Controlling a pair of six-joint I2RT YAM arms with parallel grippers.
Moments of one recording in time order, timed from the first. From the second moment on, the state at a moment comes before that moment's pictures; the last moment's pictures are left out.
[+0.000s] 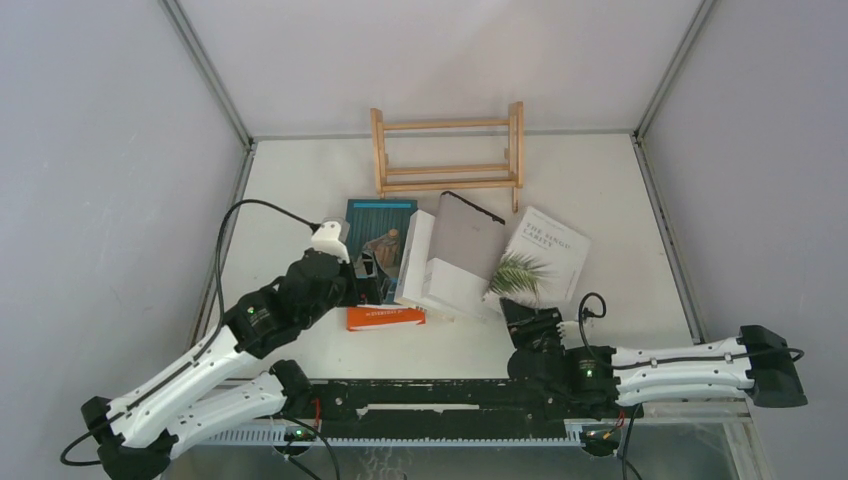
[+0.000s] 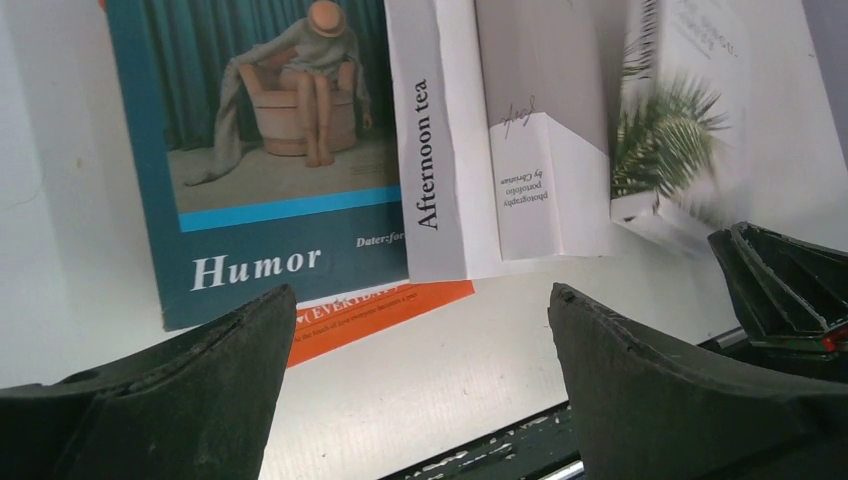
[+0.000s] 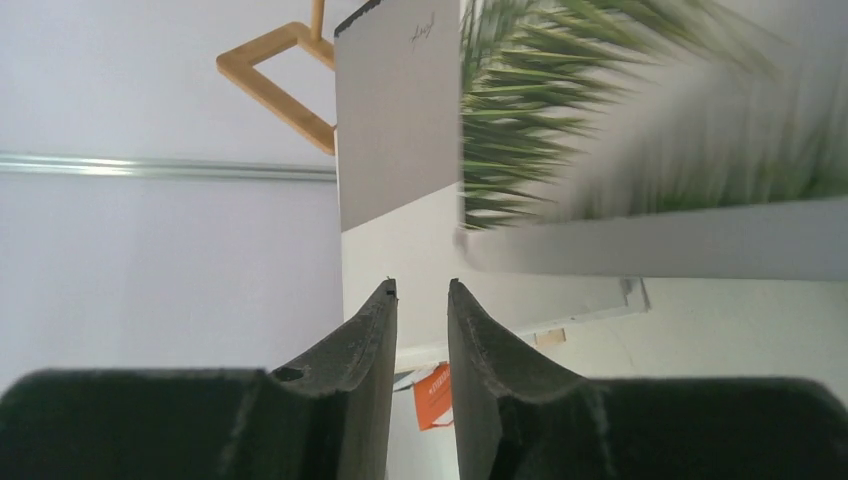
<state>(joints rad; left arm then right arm) -0.86 0.72 0.80 -0.65 -0.34 -0.62 1.49 0.69 0.23 -0.37 1.25 2.09</state>
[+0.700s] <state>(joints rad) -0.87 0.78 0.85 -0.56 -0.28 -0.62 1.57 0.67 0.35 -0.71 1.22 2.09</state>
